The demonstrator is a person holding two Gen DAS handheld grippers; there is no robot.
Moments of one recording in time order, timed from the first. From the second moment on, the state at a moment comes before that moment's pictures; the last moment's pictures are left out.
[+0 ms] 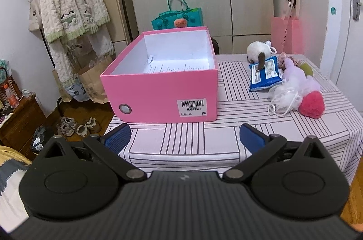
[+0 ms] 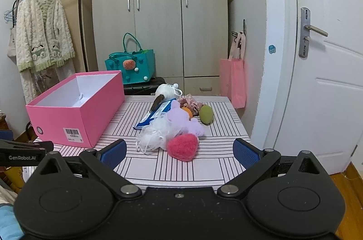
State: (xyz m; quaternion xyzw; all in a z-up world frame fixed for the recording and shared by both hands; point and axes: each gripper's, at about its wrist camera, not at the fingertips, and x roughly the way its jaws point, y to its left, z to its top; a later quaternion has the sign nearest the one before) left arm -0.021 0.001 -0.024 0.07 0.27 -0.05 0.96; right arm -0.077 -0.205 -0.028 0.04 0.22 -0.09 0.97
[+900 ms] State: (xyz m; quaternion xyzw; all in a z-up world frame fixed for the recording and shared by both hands) left arm -0.017 0.030 -0.028 0.03 0.25 -0.04 0.97; right arm -0.070 -0.196 -0.032 0.02 0.22 -0.09 0.97
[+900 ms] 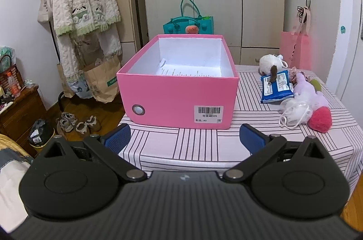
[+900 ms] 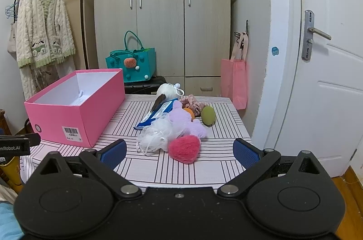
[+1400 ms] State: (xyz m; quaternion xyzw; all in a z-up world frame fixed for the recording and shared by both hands) left arm -0.014 0.034 -0.019 0.03 0.23 -0.06 0.97; right arm -0.077 -0.214 -0.029 0.01 0.18 -0.06 0.98
